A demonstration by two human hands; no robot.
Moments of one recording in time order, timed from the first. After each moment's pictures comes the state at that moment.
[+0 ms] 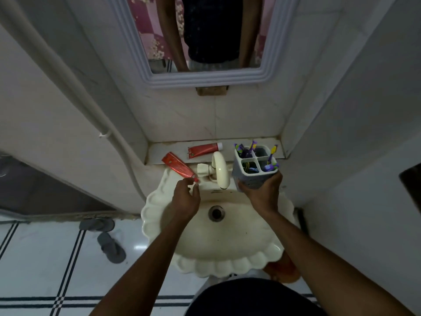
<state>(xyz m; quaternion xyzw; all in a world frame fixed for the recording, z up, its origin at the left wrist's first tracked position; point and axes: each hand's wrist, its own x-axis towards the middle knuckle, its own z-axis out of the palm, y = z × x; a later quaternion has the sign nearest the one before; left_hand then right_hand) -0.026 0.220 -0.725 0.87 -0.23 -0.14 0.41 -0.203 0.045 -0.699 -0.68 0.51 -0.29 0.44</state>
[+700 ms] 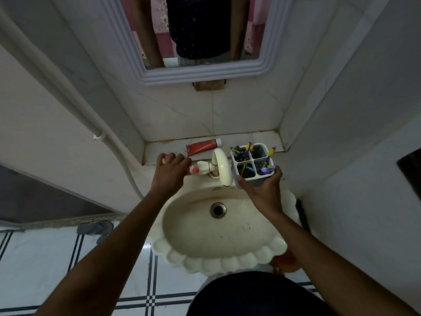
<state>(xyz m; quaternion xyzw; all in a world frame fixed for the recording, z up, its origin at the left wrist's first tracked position) 0.078 0.212 -0.695 0.82 -0.56 0.09 0.04 -0.208 0.060 -0.698 -0.68 0.50 -0.27 0.47</state>
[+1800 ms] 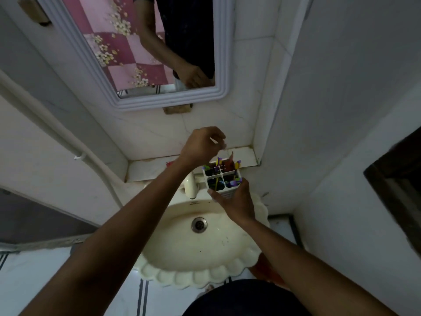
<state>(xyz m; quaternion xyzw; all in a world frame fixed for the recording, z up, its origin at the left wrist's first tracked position) -0.044 0.047 -0.527 0.78 -0.51 -0.14 0.34 -0.226 0.042 -0.680 -0.68 0.51 -0.19 0.49</state>
